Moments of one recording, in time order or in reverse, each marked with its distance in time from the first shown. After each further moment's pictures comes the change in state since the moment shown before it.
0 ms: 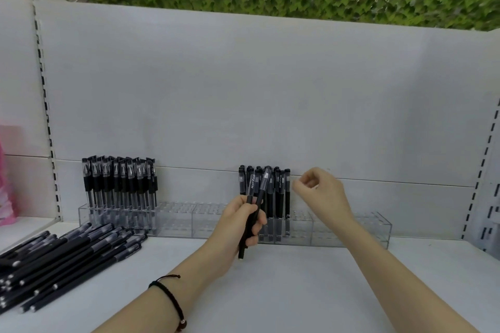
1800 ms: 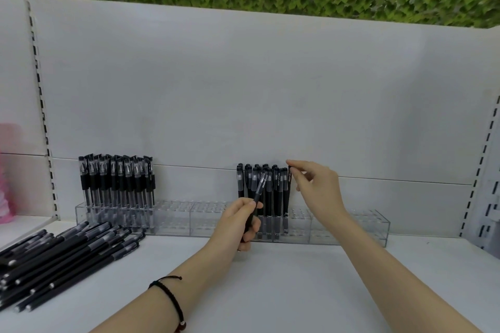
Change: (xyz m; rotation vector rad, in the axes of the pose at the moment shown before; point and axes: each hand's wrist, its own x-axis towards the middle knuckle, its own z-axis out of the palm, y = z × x) left_hand 0.000 -0.006 -0.002 0.124 0.043 -0.054; right_hand 0.011 0.006 0.011 0.084 0.072 -0.303
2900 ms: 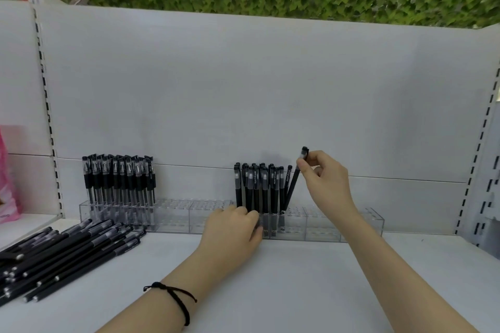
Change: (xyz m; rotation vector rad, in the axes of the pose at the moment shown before) left_hand -0.007 -0.008 -0.003 1.632 0.189 0.680; right_hand -0.003 -0.024 -0.026 0.117 0.077 0.138
